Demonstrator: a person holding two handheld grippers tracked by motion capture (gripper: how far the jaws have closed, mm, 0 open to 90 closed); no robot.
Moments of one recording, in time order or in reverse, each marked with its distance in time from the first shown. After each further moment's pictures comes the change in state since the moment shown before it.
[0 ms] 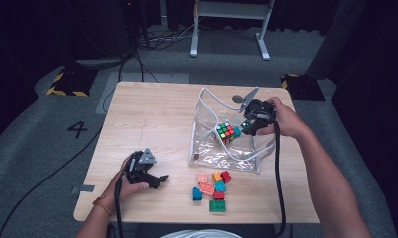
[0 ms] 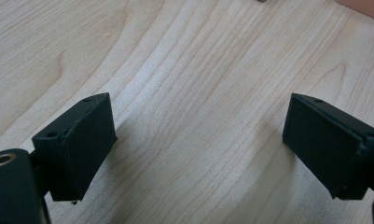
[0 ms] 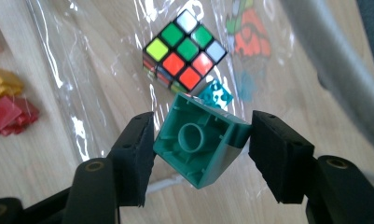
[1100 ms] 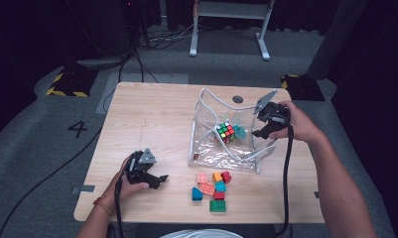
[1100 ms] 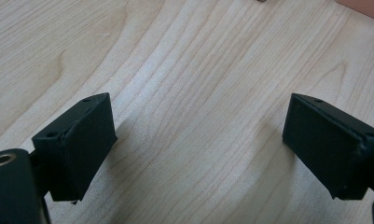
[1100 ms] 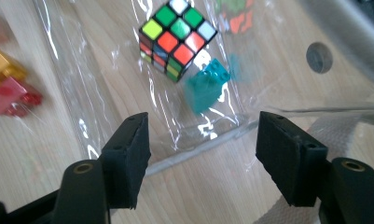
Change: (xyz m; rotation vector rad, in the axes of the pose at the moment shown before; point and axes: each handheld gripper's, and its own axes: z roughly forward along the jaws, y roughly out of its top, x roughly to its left) left arm 0.000 0.000 0.000 0.001 -0.001 -0.001; right arm 0.000 -0.036 -0.017 -0.082 -0.012 0.042
